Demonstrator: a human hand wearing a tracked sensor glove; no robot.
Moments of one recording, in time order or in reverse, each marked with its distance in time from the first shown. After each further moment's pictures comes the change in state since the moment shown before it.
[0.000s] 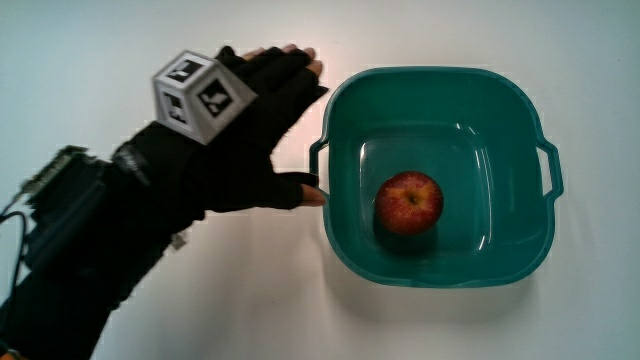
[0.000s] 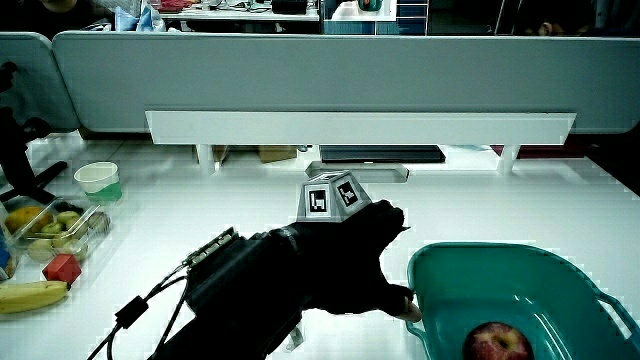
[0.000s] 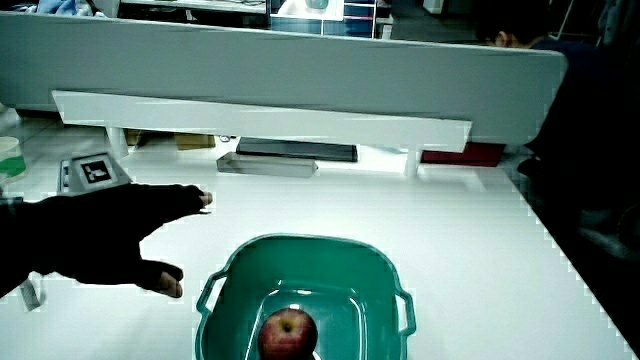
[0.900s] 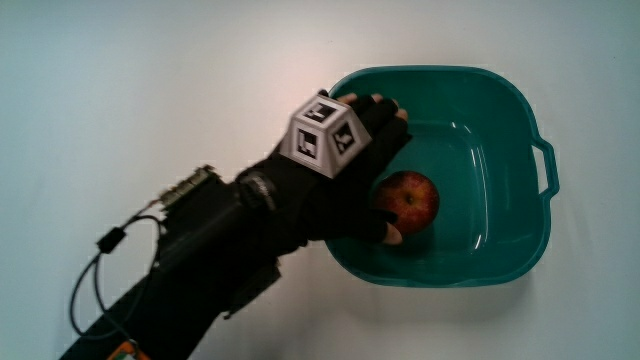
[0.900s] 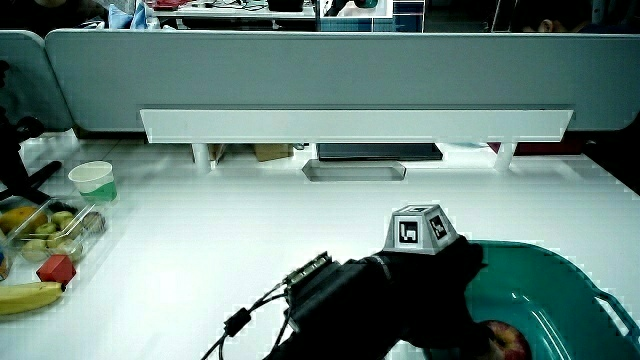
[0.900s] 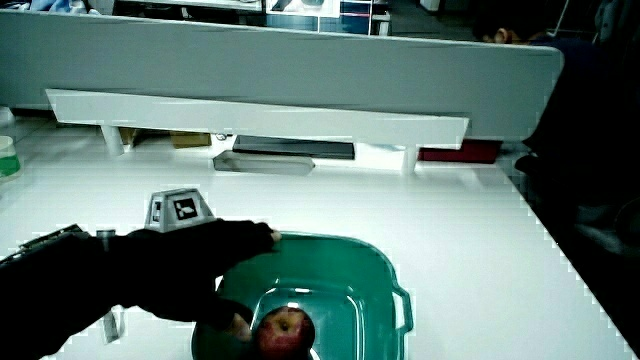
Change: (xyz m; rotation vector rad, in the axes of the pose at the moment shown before) arm 0.020 0.016 -0.022 -0.059 0.047 0.038
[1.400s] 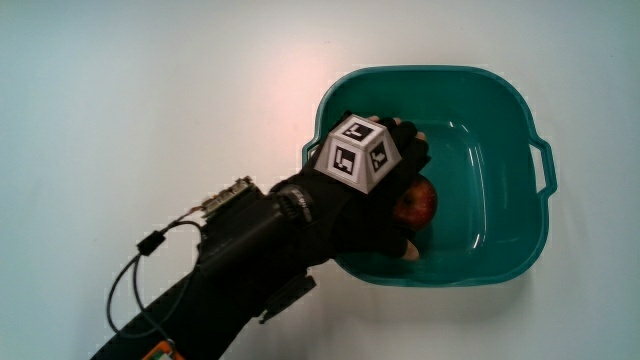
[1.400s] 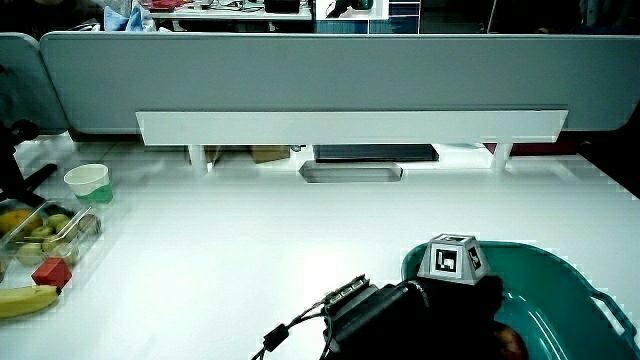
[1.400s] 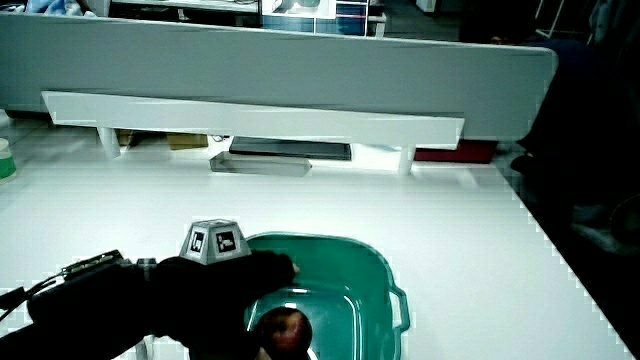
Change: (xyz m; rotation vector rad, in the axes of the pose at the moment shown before) arm 0.006 0.000 -0.002 0.067 0.008 -0.019
